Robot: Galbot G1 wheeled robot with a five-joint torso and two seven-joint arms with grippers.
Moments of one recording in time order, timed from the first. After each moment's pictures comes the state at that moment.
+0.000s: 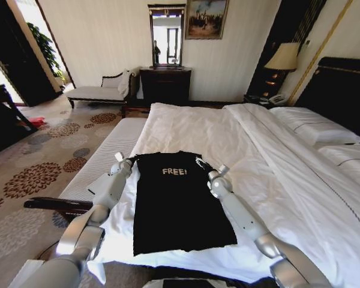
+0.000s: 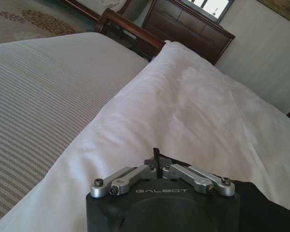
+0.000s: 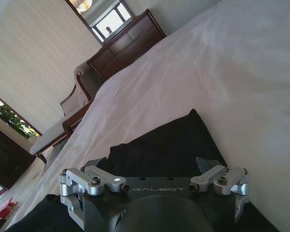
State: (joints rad) left arm 0.34 -1.31 -0.26 -0.76 -0.88 0.29 -0.07; right arm -0.51 1.25 -0.03 1.03 1.22 -0.05 0.15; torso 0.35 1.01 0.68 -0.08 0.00
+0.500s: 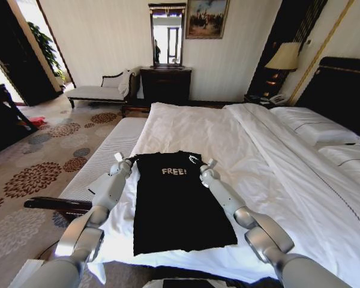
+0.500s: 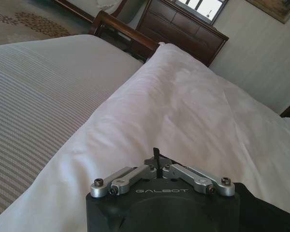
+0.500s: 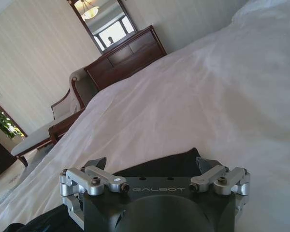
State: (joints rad) left arm 0.35 -1.31 -0.25 -0.79 -0.88 0.30 -0.07; right arm -0.34 1.34 0.00 0.74 1.05 0.01 0.05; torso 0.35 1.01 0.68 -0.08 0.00
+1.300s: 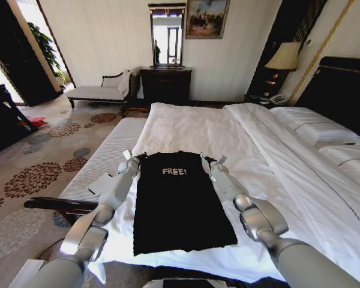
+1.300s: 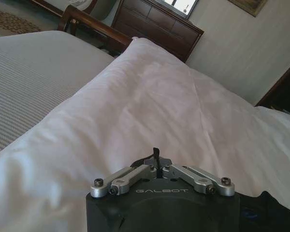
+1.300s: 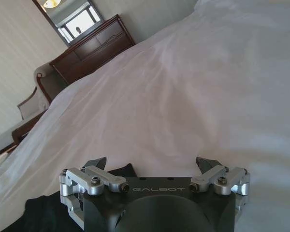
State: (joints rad) left arm 0.34 -1.35 -0.17 -0.84 -0.89 0.30 -0.07; right arm -0.20 1.38 0.13 0.41 1.00 -0.05 -0.07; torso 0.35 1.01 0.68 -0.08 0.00
